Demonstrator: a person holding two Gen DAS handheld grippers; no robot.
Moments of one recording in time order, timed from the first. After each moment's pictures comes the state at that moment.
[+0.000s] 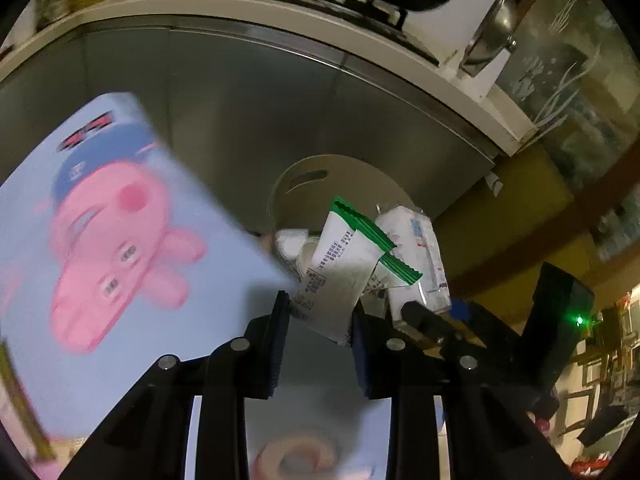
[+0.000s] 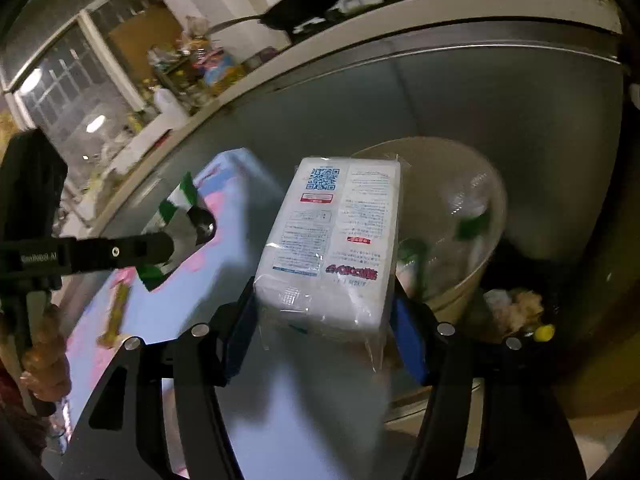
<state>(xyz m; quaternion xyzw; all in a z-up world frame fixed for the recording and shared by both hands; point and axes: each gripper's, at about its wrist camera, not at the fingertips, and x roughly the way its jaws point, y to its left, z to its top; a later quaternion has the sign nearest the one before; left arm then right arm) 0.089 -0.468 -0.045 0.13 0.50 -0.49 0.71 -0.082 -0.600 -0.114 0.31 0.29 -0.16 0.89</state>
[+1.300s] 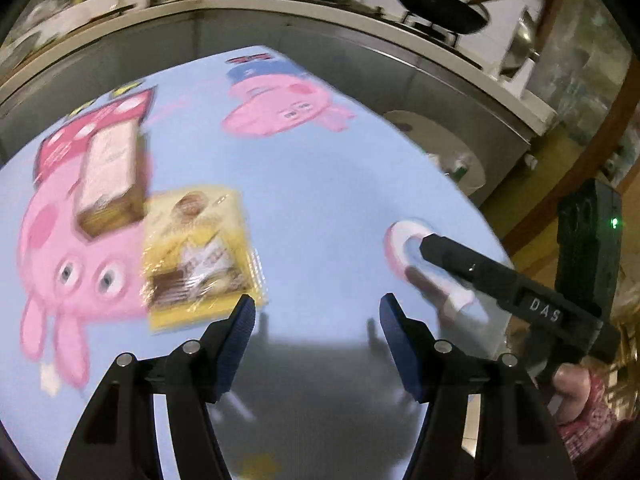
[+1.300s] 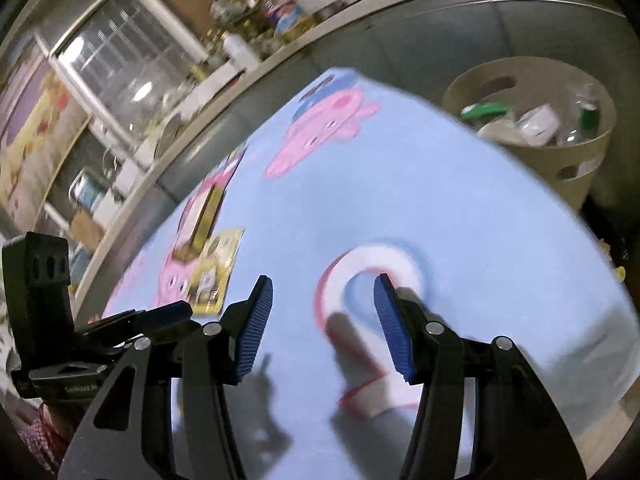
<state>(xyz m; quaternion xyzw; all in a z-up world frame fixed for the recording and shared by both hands) 0.009 -0.227 -0.084 0.09 0.47 -0.38 0.79 -0.070 -0.409 -0.127 0.32 0.32 -0.03 0.89</state>
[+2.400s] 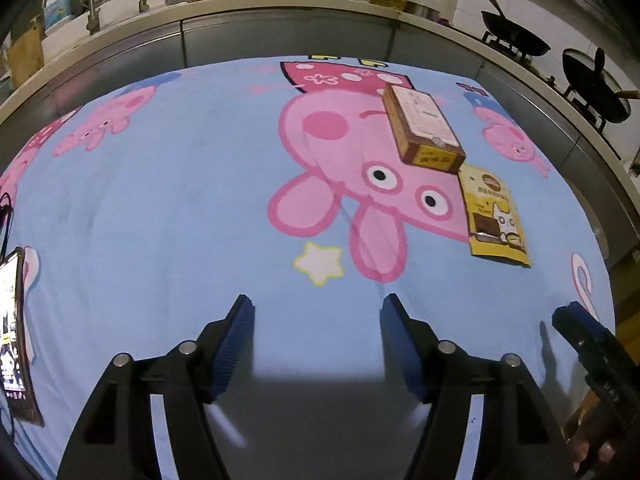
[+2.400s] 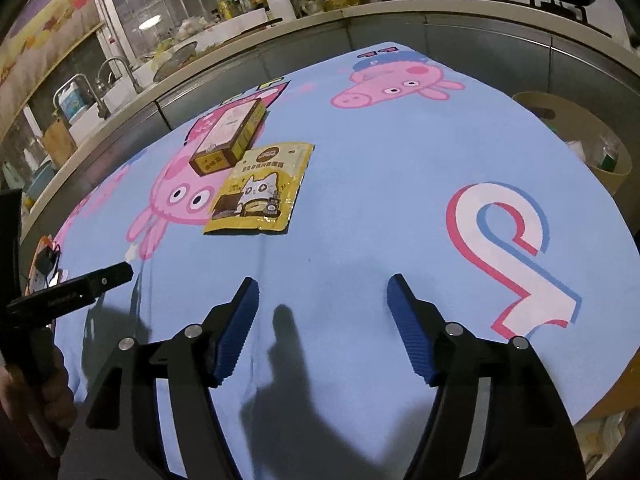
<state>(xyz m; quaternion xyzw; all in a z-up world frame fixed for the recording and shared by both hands) 0.031 -0.061 -0.108 0.03 0.47 -0.14 0.87 -0.052 -0.301 -0.127 0.19 0.38 -0.07 0.90</state>
